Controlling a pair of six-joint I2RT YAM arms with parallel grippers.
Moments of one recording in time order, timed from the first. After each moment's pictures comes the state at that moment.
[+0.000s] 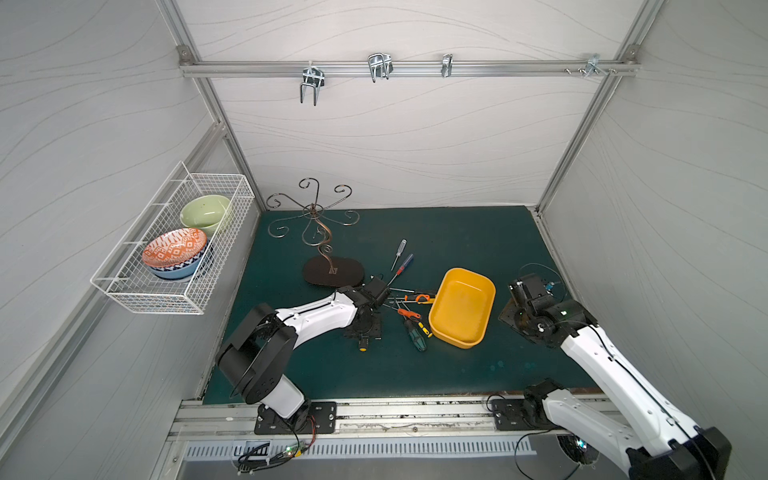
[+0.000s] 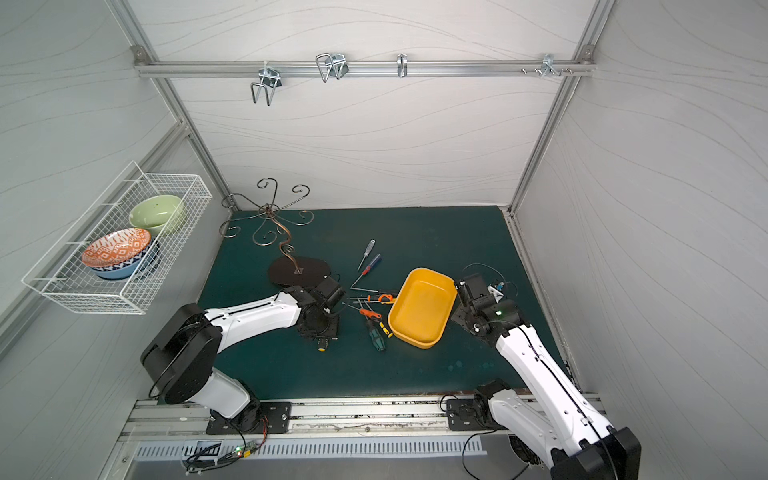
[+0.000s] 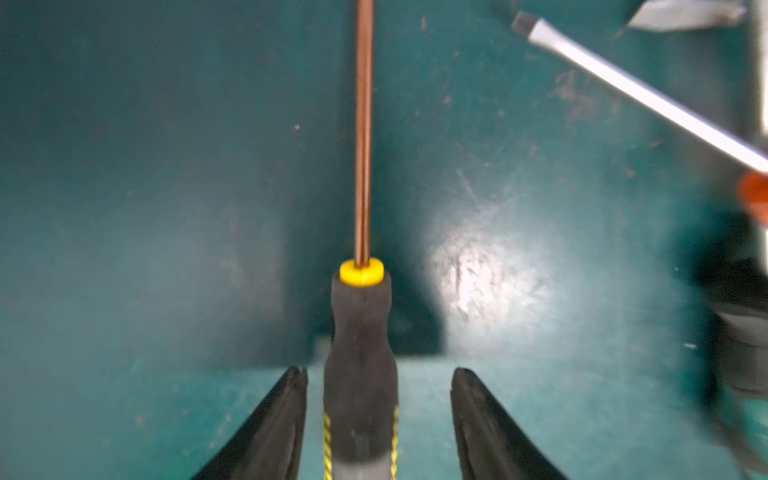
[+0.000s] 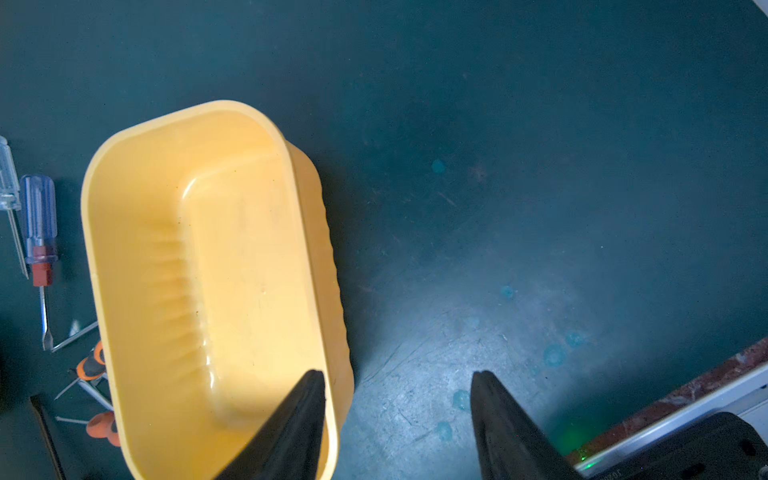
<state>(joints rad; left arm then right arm) -0.68 1.57 0.86 -0.73 -0.06 -0.70 0.42 0.91 0.80 -1.05 0.25 0.95</state>
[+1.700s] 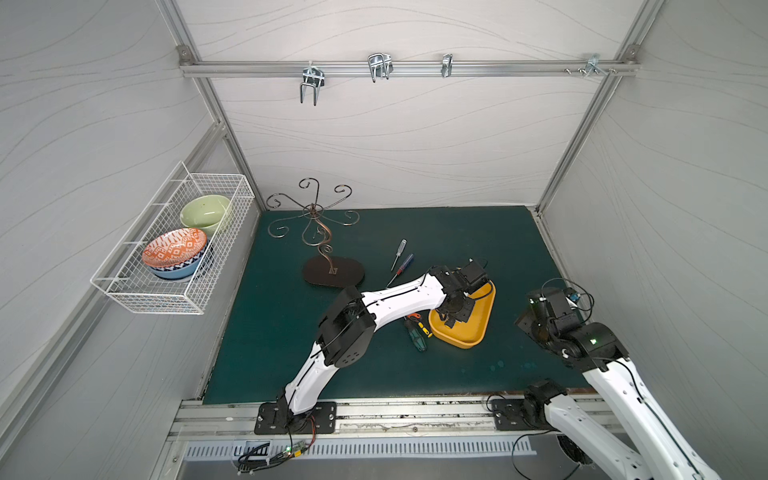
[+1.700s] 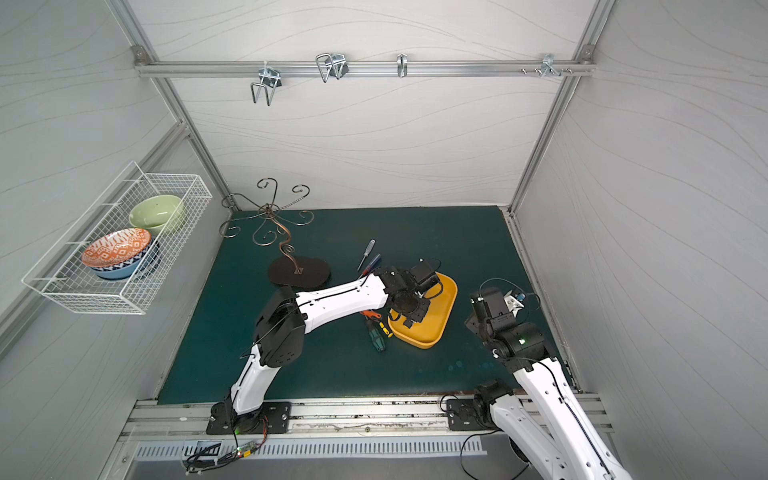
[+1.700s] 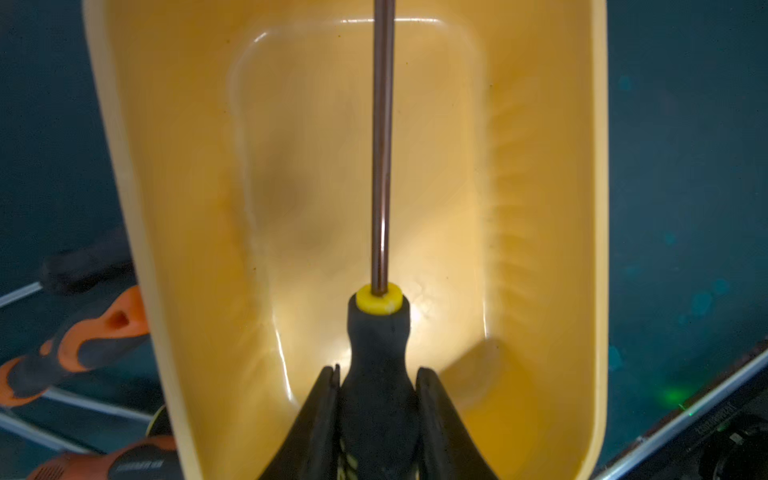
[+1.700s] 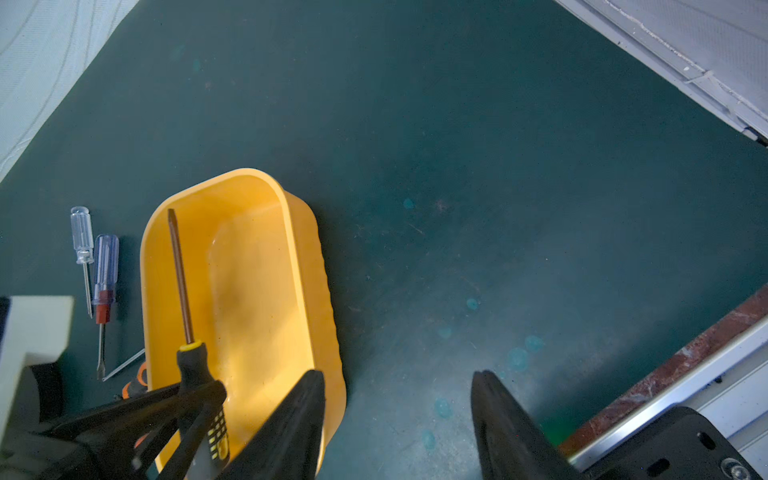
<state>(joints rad) -1.04 2.19 1.89 -0.91 -0.06 -0.50 0.40 0.69 0.80 -1.14 0.34 0.98</state>
